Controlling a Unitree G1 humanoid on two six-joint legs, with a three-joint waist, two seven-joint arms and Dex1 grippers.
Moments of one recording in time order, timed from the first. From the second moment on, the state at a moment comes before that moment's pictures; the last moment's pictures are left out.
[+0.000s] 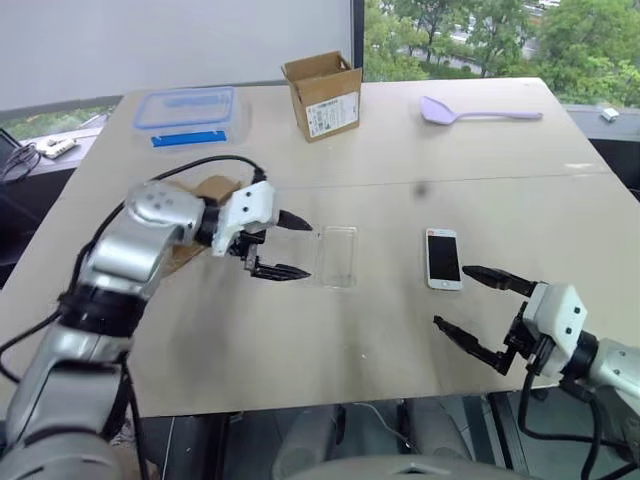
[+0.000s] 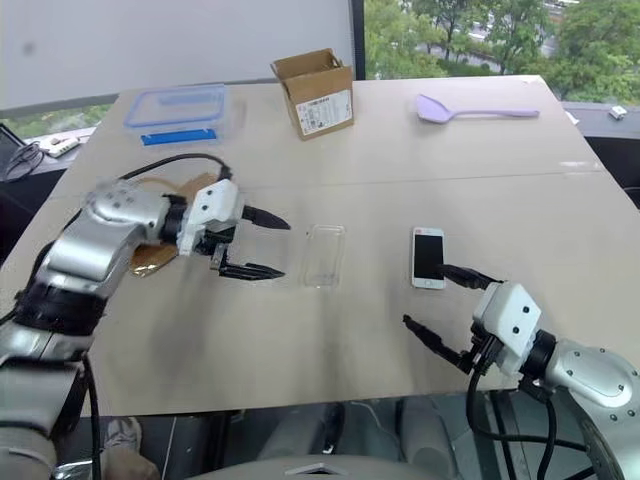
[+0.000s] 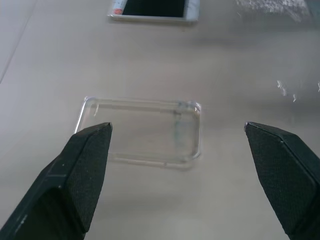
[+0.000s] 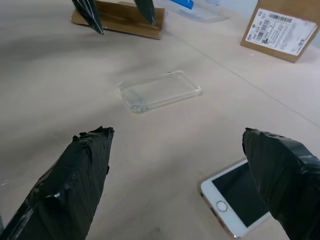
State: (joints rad) left arm -0.72 0.84 -0.27 0.18 -0.27 0.18 -1.50; right arm 0.33 -0.66 -0.18 -0.77 0.42 0.26 0.74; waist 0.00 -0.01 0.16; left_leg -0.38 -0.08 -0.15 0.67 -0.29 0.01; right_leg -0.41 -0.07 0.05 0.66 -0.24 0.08
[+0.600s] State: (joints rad) left arm -1.06 0.67 -0.70 0.89 -0.13 -0.59 -1.61; right arm 0.46 -0.62 -0.19 -0.85 0.36 0.25 0.67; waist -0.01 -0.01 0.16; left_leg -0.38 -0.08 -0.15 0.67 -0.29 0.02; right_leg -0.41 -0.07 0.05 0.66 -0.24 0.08
